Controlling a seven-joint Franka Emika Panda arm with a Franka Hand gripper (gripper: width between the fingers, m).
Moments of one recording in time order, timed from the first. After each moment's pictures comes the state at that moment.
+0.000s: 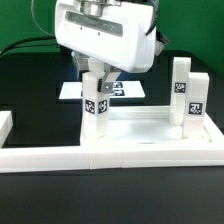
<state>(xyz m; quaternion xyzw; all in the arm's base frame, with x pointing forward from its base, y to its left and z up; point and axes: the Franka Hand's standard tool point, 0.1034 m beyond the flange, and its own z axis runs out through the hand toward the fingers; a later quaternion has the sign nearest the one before) 0.626 -0.056 0.115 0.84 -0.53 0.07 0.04</state>
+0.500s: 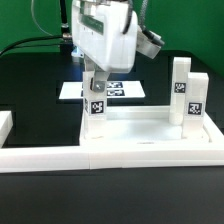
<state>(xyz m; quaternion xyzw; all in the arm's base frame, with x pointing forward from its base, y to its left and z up) 0.625 -0.058 0.113 0.74 -0.67 0.07 0.03</state>
